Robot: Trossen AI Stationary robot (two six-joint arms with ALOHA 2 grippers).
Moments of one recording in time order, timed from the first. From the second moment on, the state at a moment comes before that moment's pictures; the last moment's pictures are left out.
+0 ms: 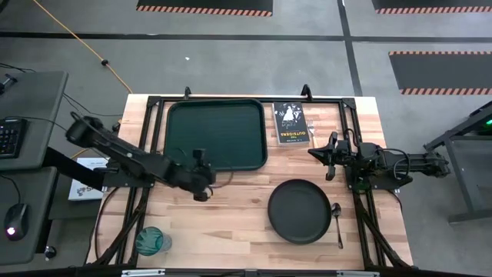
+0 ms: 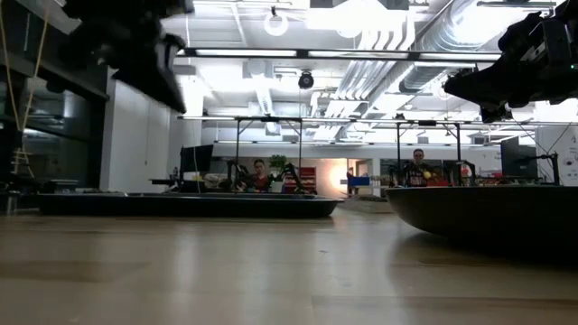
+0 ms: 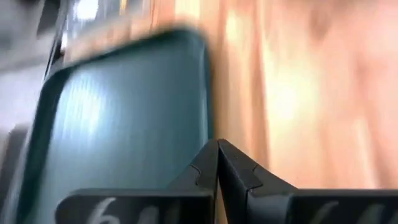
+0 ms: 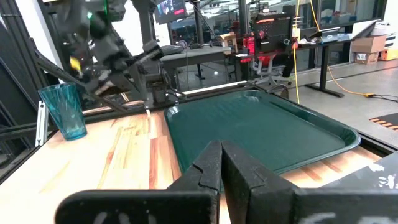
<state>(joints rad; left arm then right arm) -0.37 1.30 0.83 -0.49 -0.57 -0.08 0.00 0.05 0.01 0.05 0.20 0.12</state>
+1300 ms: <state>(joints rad) 0.01 1.09 0.45 0.40 0.01 0.11 0.00 0.29 0.01 0.64 0.45 0.20</state>
